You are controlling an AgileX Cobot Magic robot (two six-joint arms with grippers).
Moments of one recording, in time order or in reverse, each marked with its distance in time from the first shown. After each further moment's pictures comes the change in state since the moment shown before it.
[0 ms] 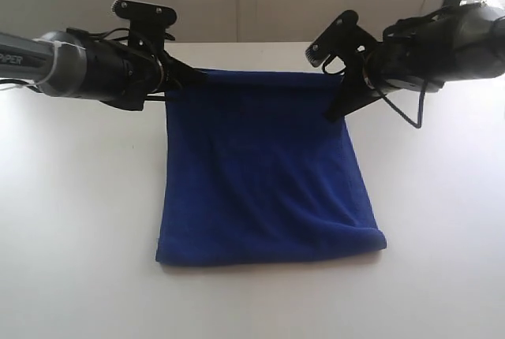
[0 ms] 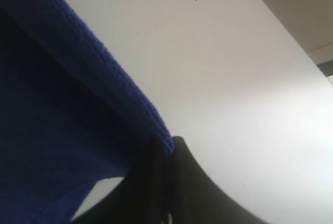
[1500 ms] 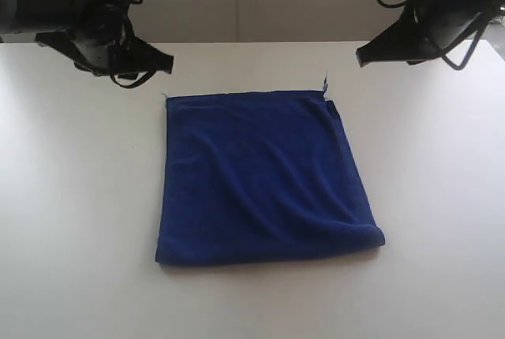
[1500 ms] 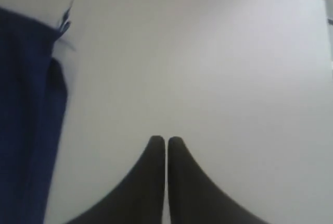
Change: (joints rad) left arm 0.019 -0.218 -0.061 -1.015 0.316 1.089; right arm -0.020 -0.228 -0.085 0.488 0.425 -0.089
